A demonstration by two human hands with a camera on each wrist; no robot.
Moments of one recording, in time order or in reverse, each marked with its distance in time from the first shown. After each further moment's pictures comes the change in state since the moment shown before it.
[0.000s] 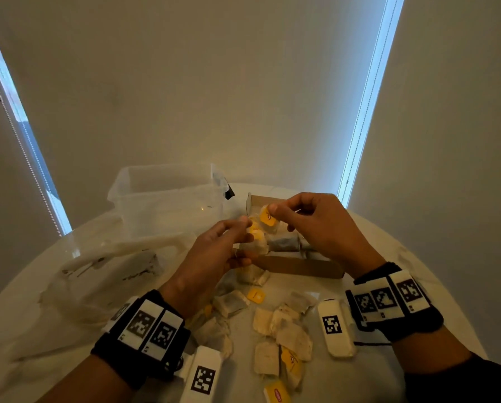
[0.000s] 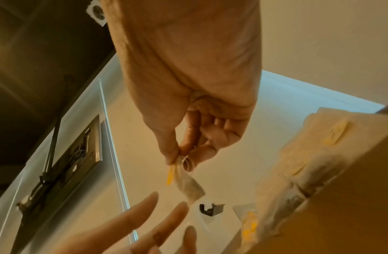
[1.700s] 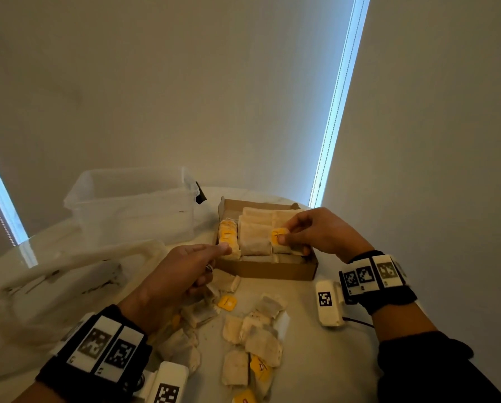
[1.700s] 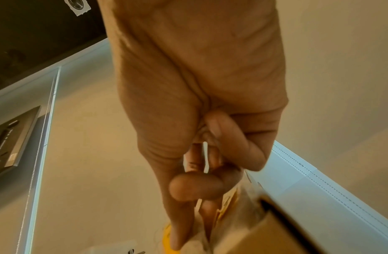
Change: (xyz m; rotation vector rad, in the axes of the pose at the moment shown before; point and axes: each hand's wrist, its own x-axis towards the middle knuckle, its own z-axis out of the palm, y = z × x) left_hand 0.004 -0.006 -0.005 0.202 -0.061 -0.182; right_hand 0.020 0.057 -0.057 -0.153 -0.203 0.341
